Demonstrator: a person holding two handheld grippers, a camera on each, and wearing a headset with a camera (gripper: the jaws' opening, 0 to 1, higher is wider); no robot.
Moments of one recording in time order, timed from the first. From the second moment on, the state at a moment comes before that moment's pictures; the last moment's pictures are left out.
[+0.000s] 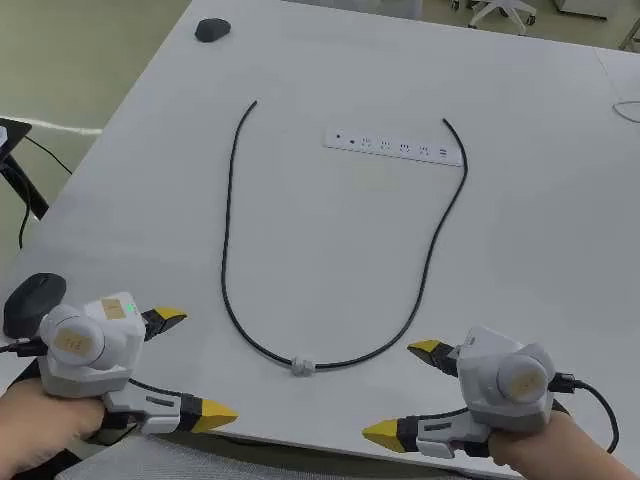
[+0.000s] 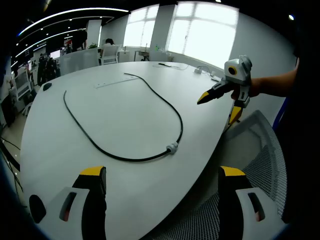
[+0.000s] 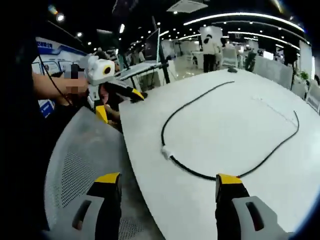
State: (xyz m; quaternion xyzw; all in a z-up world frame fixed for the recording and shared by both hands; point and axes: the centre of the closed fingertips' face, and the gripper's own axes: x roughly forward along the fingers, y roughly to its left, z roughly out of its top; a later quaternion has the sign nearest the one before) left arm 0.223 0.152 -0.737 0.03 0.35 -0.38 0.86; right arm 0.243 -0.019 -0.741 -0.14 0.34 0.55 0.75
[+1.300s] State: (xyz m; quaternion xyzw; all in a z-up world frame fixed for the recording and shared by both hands) left arm 0.225 0.155 -0.743 0.03 0.36 -0.39 0.85; right arm 0.260 -0.003 -0.752 -0.16 0.35 0.55 0.74
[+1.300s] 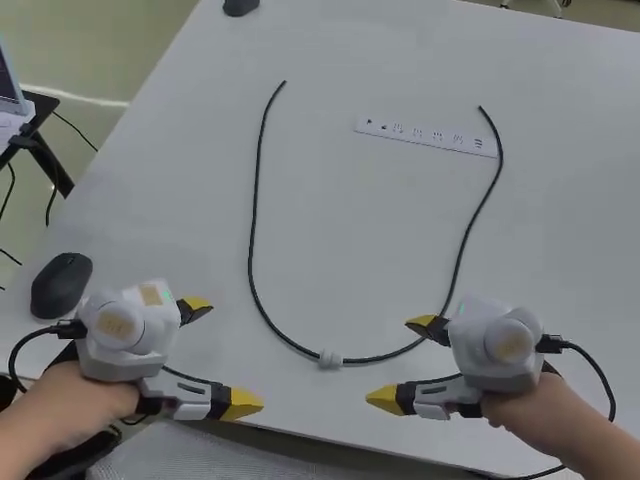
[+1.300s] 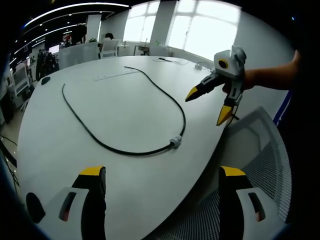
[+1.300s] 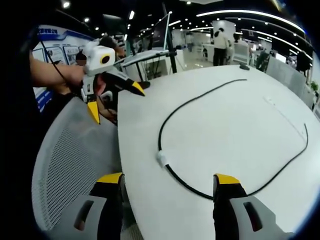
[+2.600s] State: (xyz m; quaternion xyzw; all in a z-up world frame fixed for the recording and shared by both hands) left arm 0.229 0.153 -0.748 0.02 0.36 -0.40 0.84; right arm 0.260 0.047 -0.811 -0.27 0.39 0.61 0.64
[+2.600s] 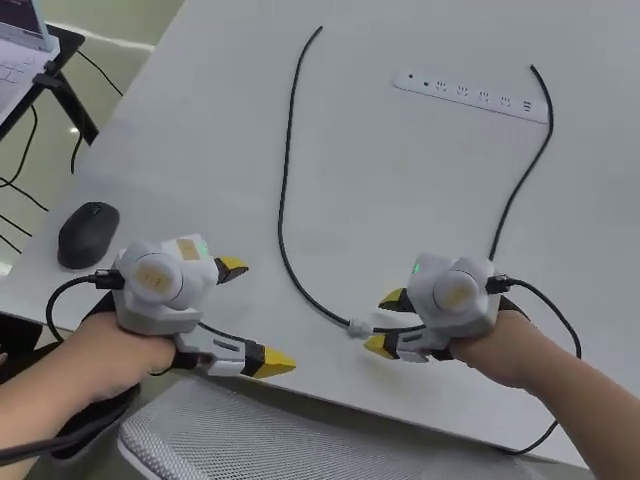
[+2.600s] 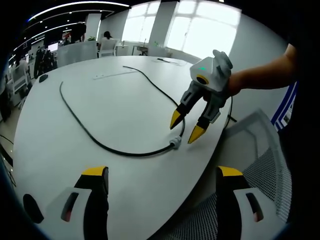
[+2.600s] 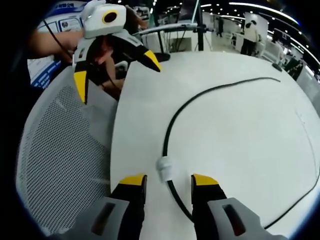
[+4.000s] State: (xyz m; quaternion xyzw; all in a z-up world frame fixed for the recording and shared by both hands) left arm 0.222 0.122 -0.725 0.01 0.33 -0.43 0.84; right arm 0.240 0.049 -0.779 -0.26 0.39 0.62 0.63
